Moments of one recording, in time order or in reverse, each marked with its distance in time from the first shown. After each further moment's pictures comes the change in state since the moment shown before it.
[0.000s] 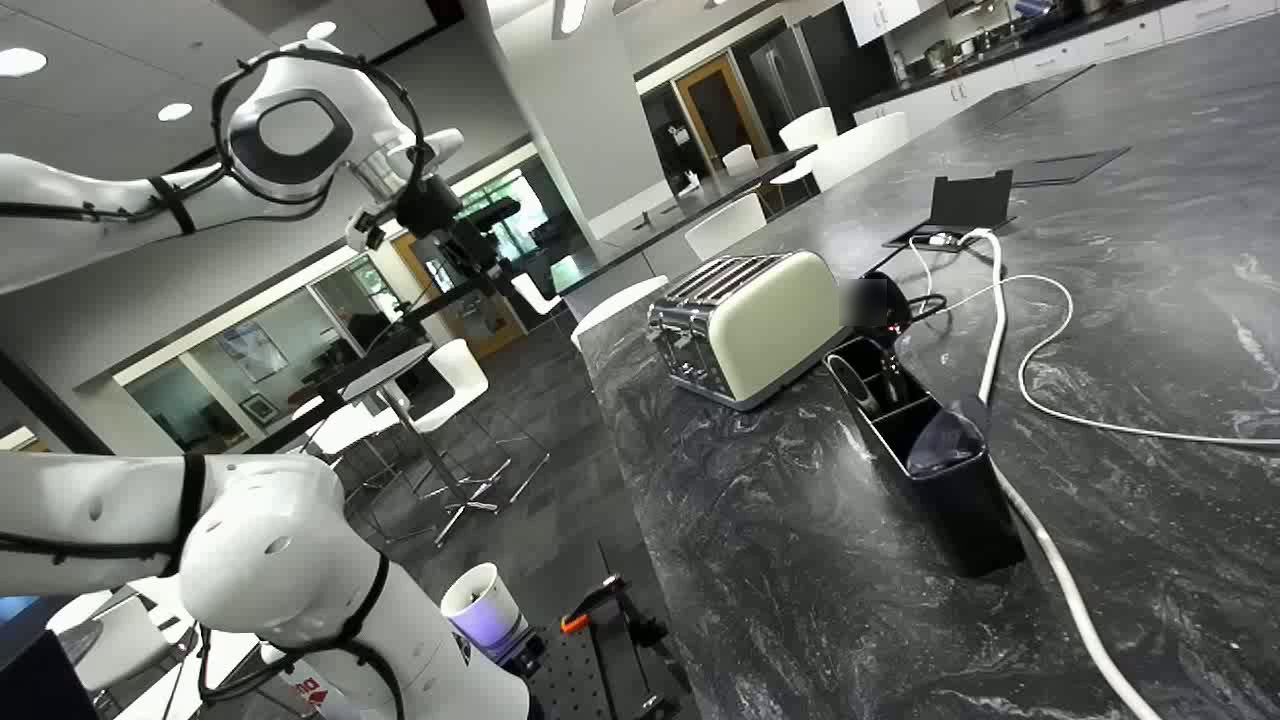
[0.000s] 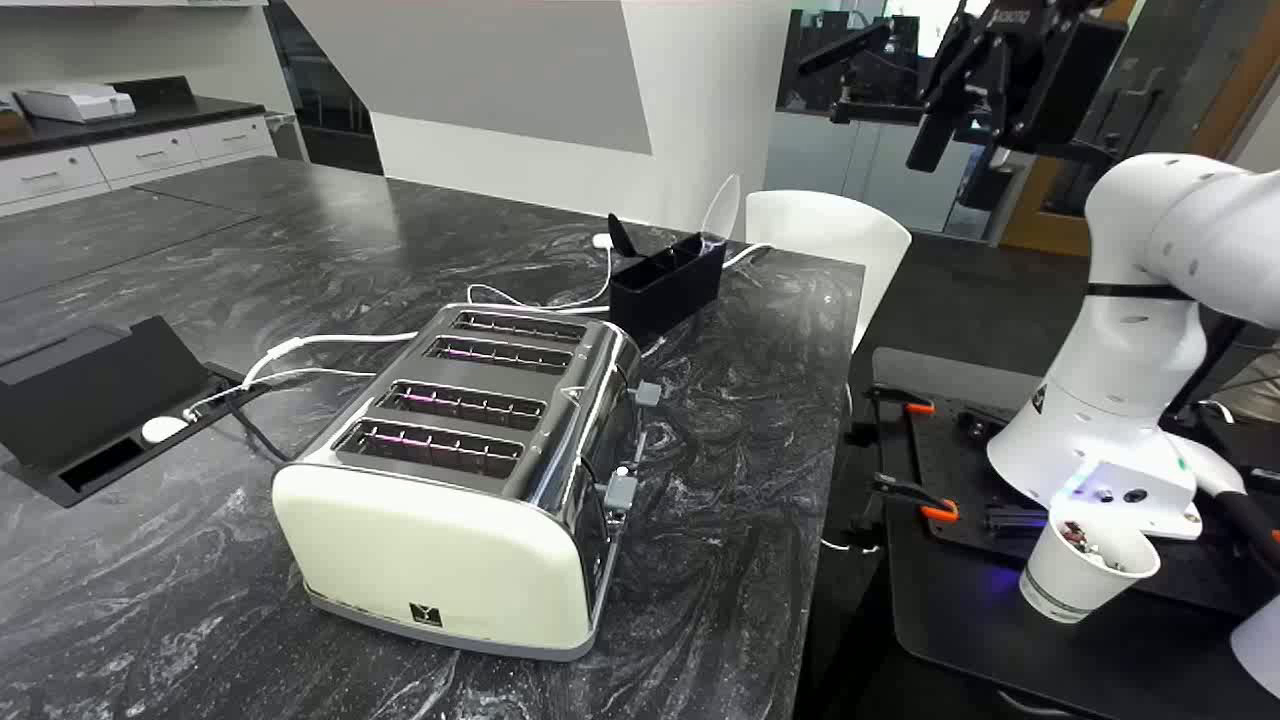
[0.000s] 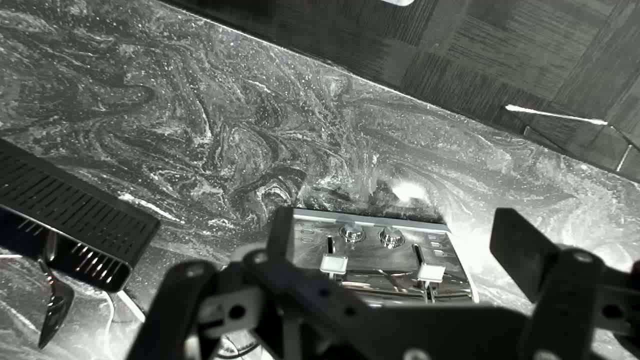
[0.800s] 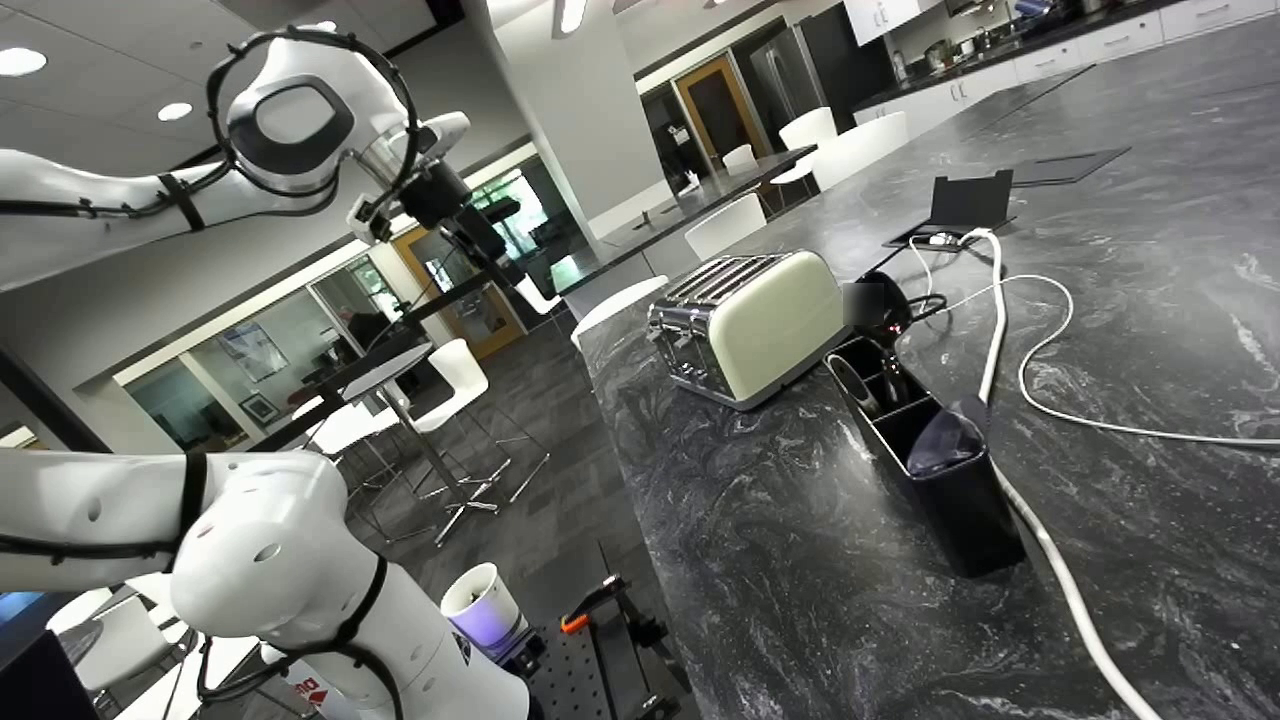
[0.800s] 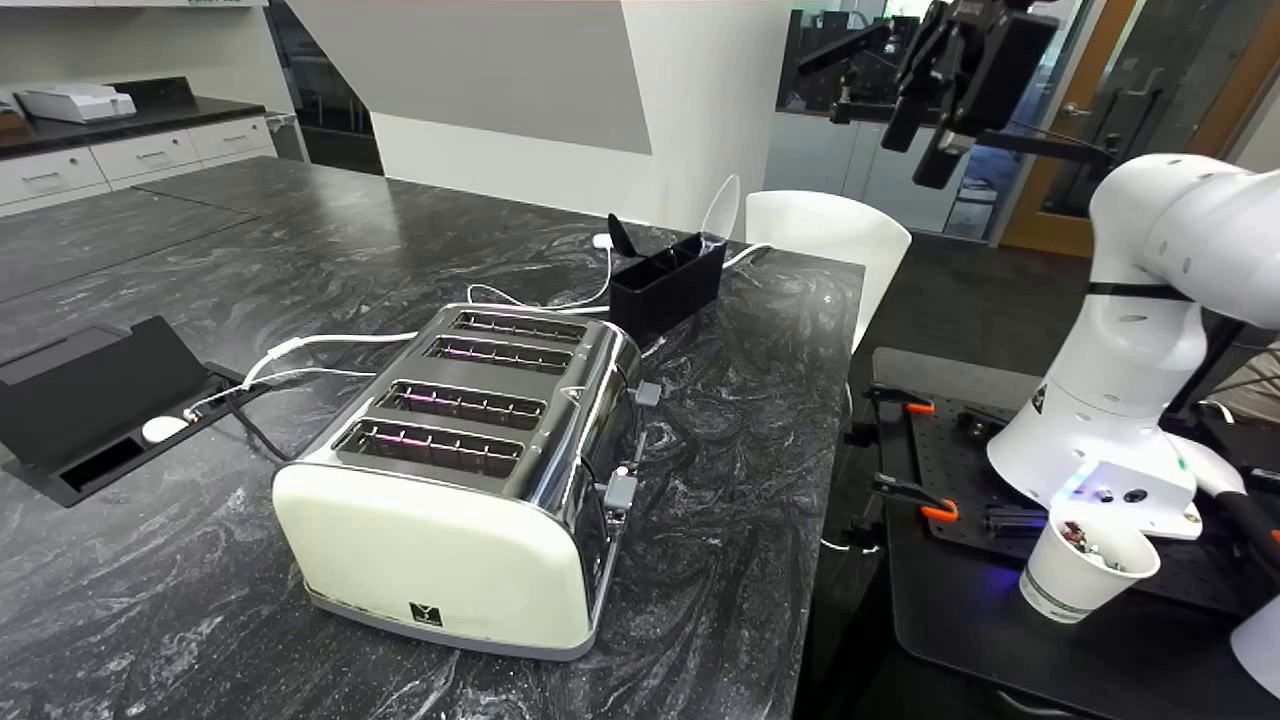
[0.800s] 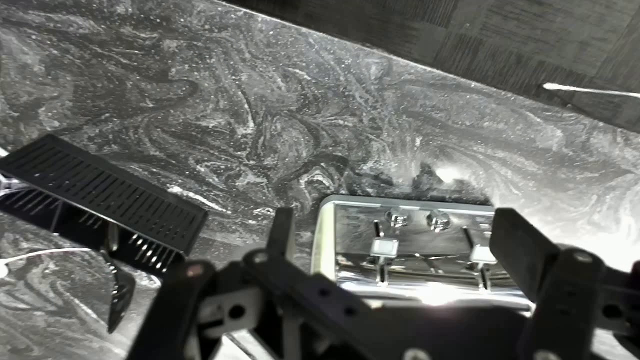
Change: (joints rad) arm -0.063 0.000 -0.015 0.002 -0.064 0.009 0.009
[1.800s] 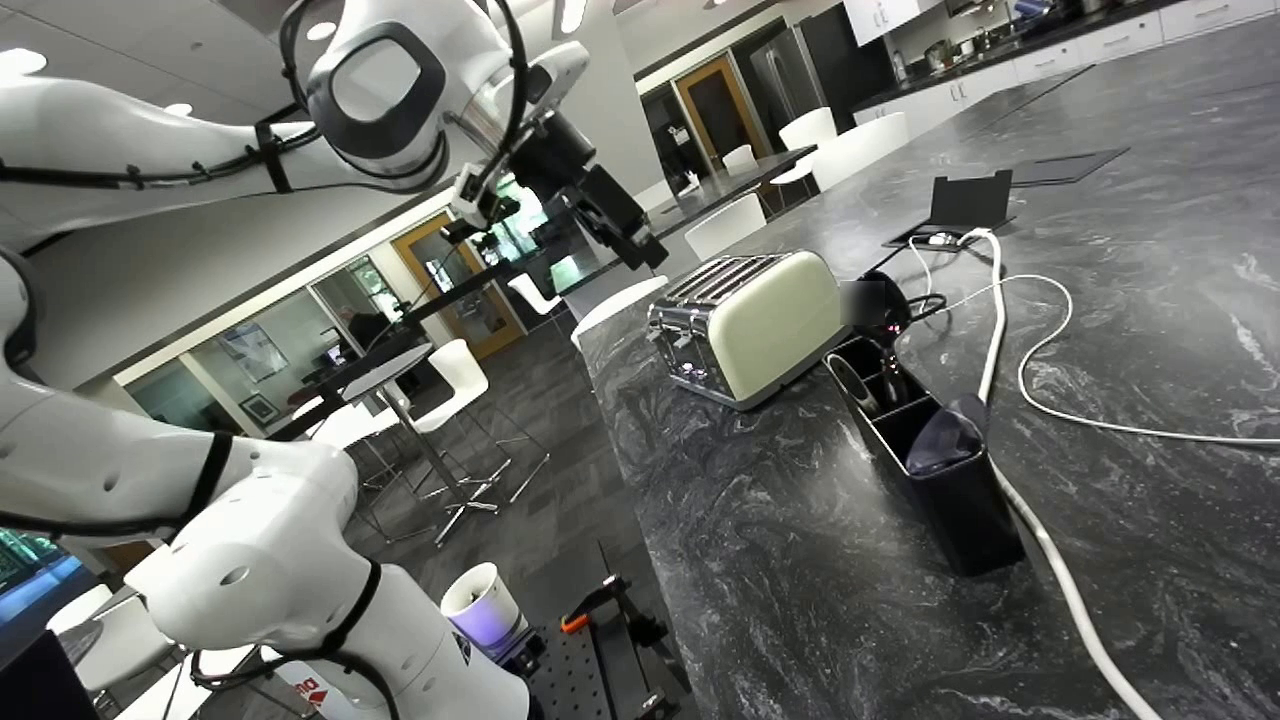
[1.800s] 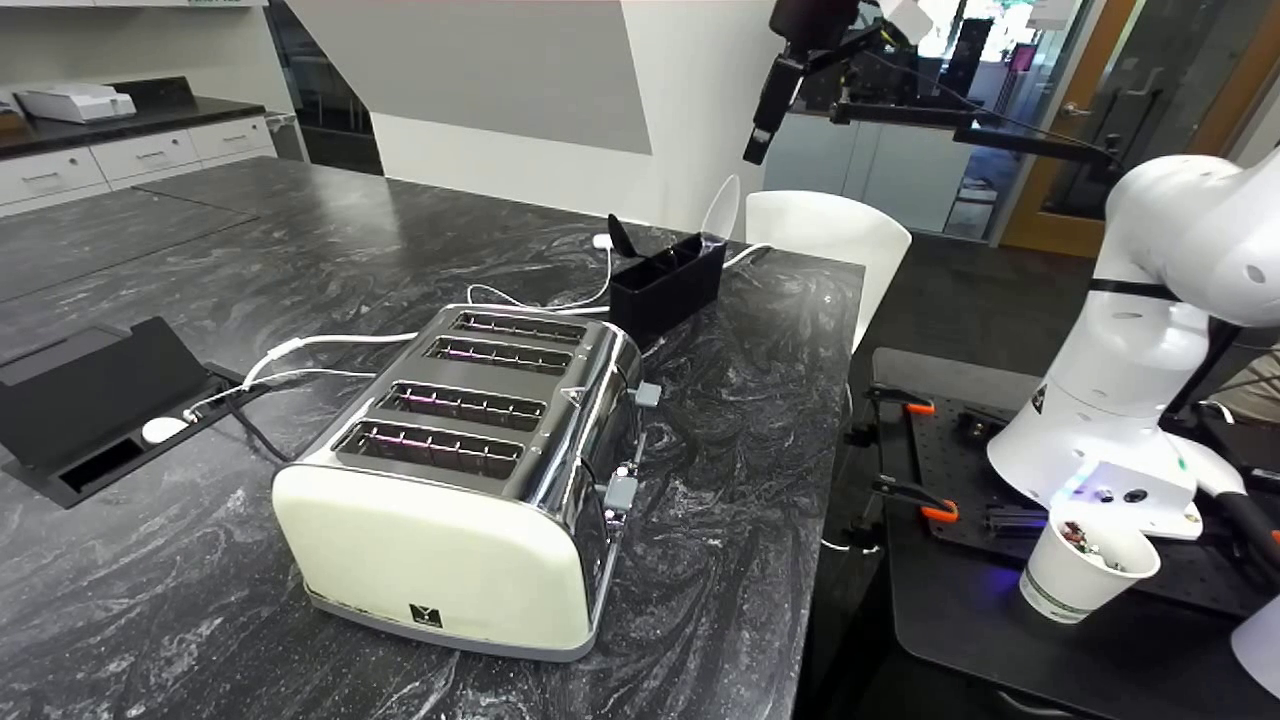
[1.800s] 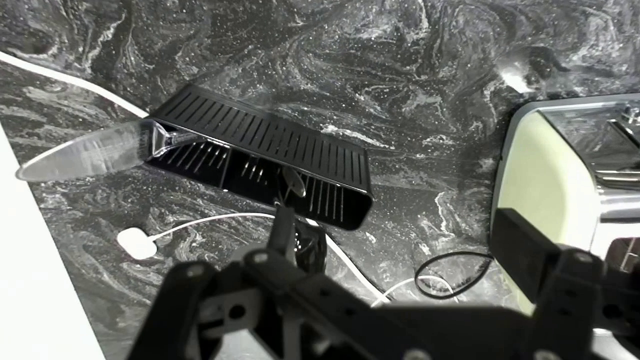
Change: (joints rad) arm -0.193 0.236 -0.246 -0.004 -0.210 0.318 -0.135
